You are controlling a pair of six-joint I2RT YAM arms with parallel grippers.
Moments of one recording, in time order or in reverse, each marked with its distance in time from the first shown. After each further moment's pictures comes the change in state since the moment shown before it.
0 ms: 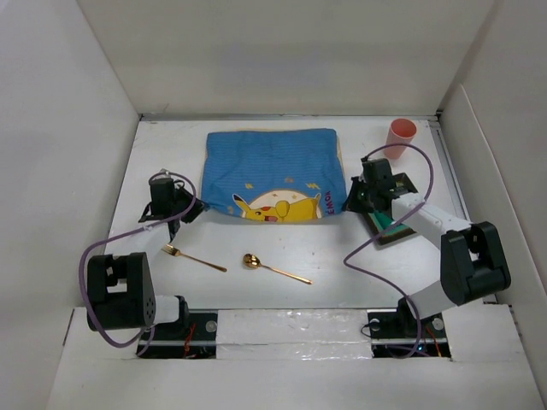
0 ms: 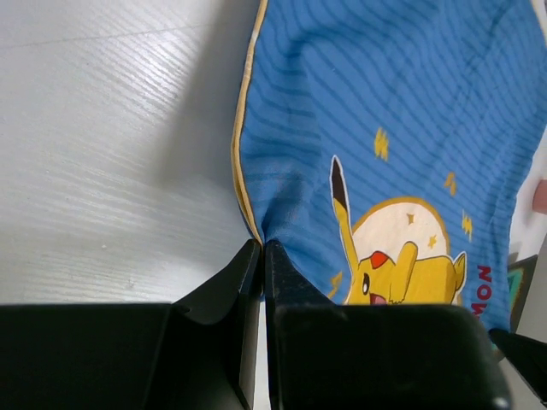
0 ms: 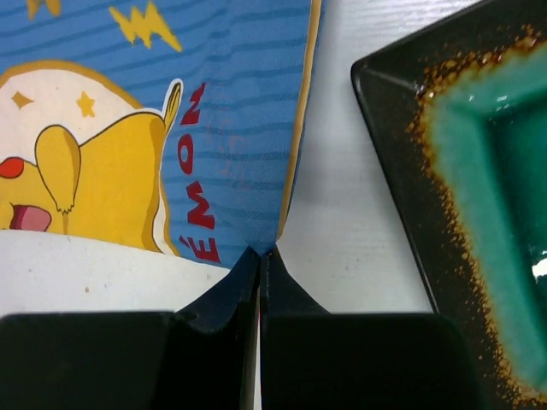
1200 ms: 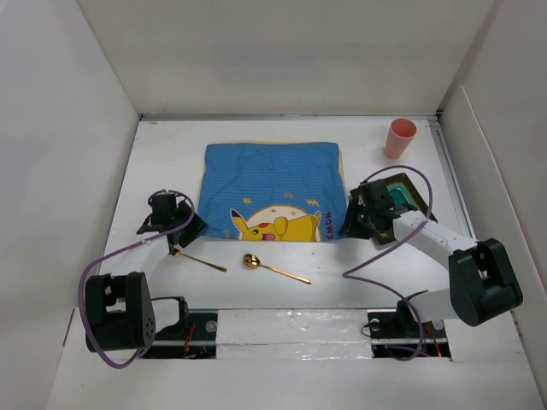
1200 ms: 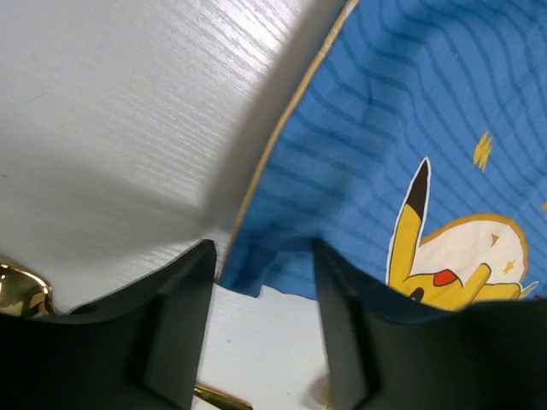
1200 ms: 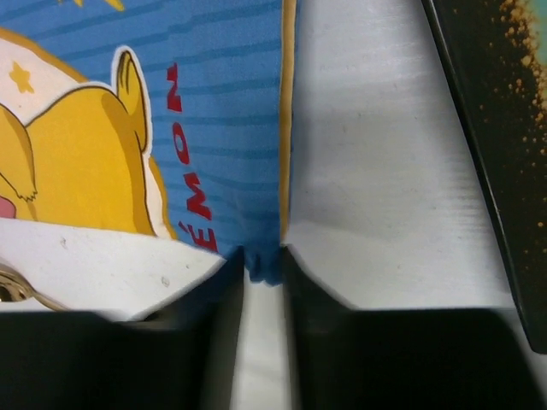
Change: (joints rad) left arm 0.000 -0.138 -0.086 -0.258 -0.096 0.047; right arm 0.079 -0.143 -0.186 -0.084 0.000 0.104
